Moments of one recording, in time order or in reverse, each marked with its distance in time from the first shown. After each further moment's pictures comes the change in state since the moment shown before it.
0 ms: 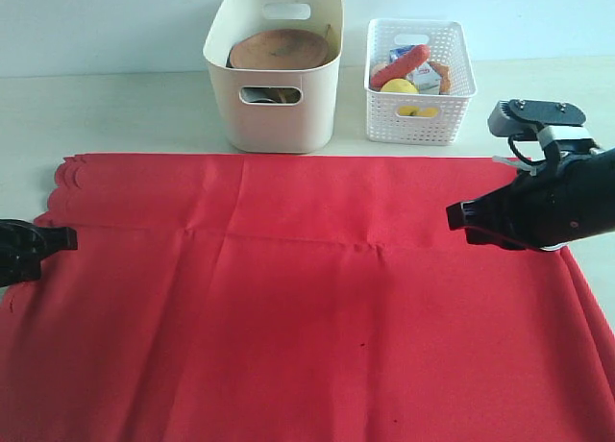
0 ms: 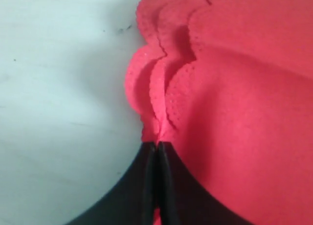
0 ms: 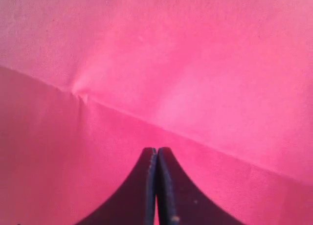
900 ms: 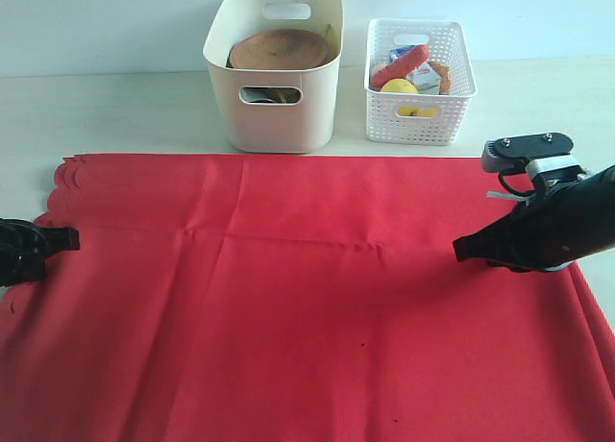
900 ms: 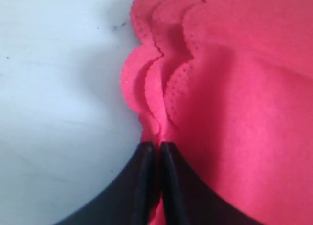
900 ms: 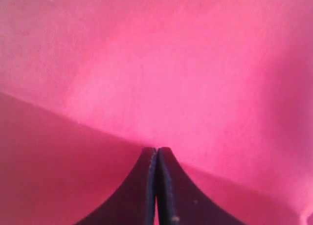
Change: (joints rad) left arm -0.004 0.000 -0.002 -0.002 0.007 -0.004; right arm 0.000 0.159 0.000 -0.142 -0.174 0.042
